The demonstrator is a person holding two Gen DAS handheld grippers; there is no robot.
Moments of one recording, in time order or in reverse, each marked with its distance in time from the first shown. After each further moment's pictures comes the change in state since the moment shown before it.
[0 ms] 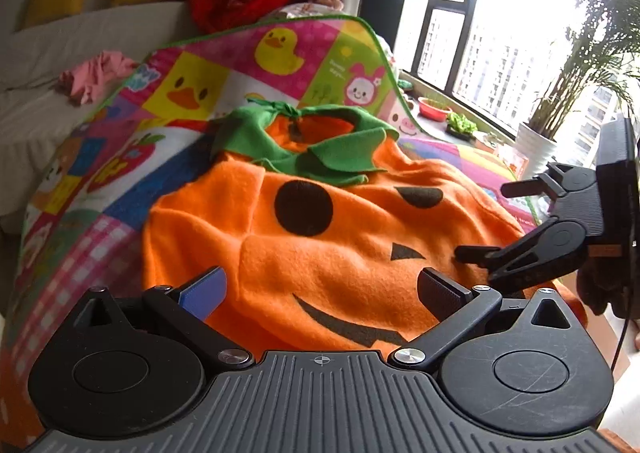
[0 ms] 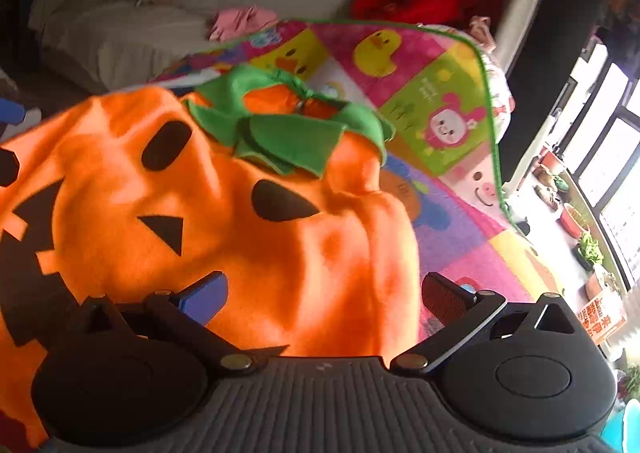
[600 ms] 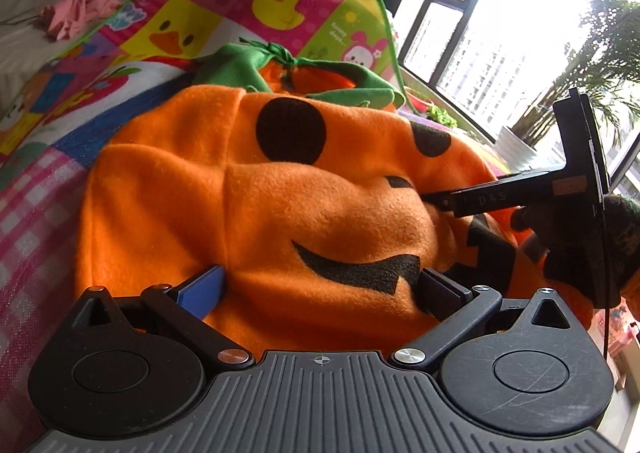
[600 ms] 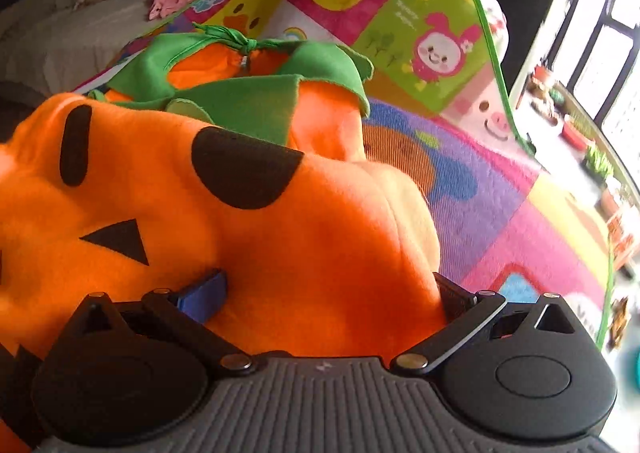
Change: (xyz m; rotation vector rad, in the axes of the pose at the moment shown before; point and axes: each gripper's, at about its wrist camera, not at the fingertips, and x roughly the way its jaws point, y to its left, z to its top) left arm 0.047 0.028 -0.022 -0.106 0.039 -0.105; right arm 0.074 -0.045 0.015 0.361 0.148 0.078
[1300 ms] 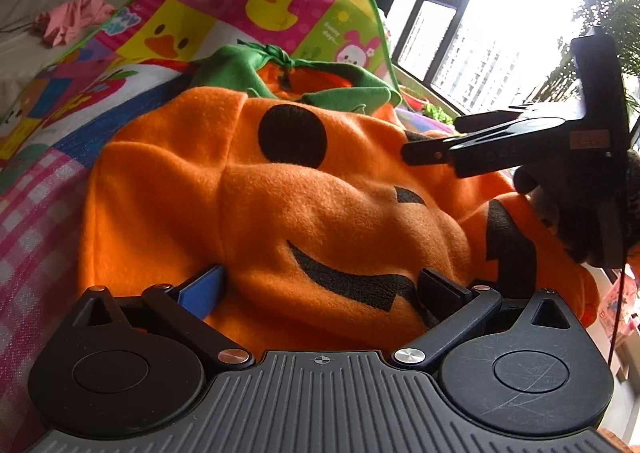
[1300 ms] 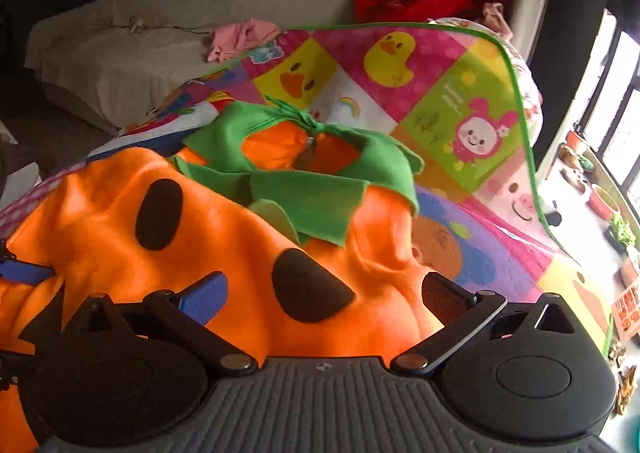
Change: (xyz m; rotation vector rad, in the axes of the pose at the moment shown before) left arm -0.002 0.004 0.002 0.016 0.013 -0.008; right arm -0.039 0.049 0.024 -0.240 -0.161 0.064
